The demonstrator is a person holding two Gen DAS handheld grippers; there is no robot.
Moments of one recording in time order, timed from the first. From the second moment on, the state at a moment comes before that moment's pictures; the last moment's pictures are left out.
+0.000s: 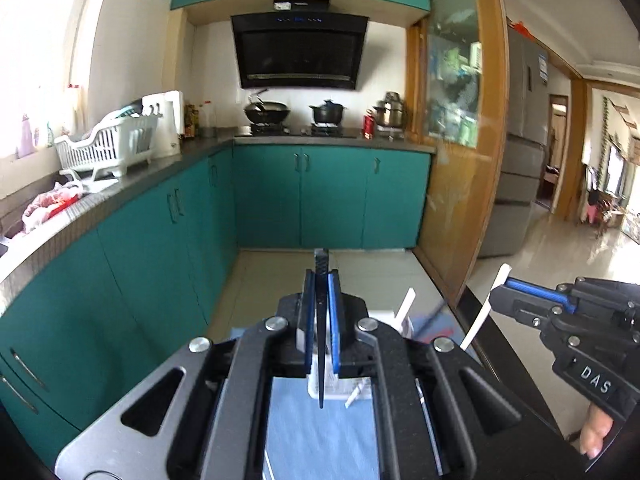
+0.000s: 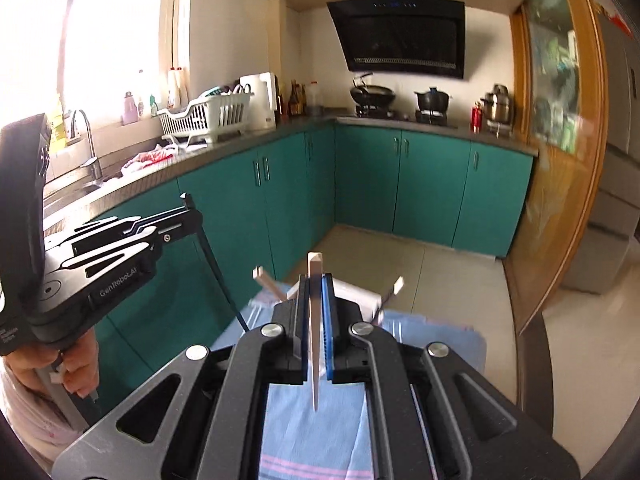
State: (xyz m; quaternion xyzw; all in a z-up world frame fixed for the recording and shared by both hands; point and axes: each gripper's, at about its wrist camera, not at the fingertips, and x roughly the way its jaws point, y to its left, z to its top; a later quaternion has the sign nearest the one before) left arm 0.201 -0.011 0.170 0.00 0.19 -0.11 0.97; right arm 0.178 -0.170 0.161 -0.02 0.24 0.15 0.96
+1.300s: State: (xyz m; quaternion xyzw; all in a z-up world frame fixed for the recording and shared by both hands) left arm 0.317 -0.046 0.098 -0.01 0.19 -0.09 0.98; right arm 0.318 -0.194 0.103 0.04 0.27 0.12 0.96
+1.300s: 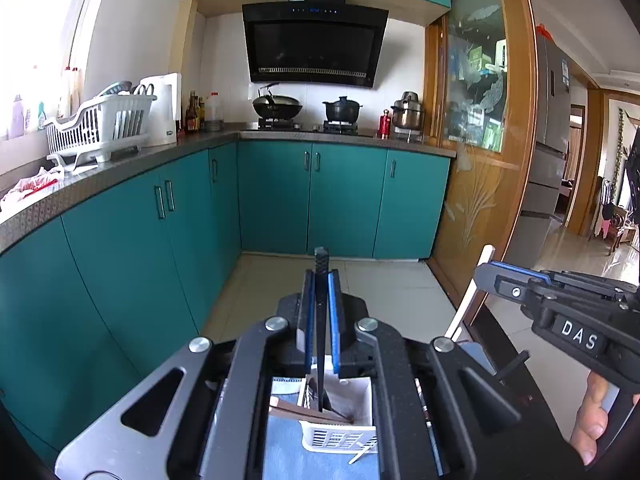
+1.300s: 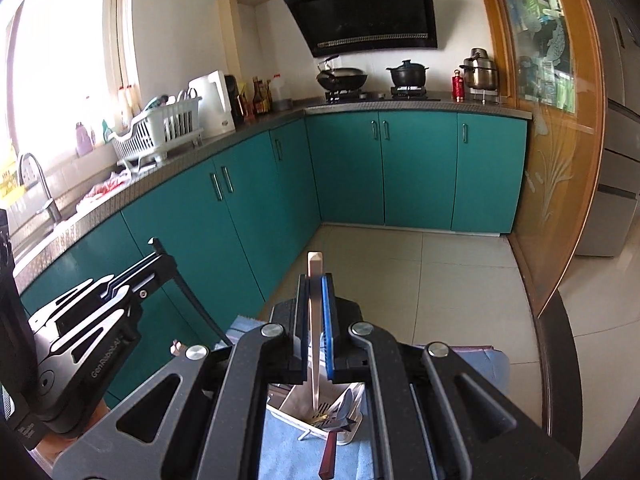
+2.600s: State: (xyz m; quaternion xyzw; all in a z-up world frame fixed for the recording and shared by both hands) left arm 0.177 -0.008 -0.004 0.05 0.26 -0.08 0.96; right arm 0.359 -0.289 0.007 0.23 0.35 0.16 0.89
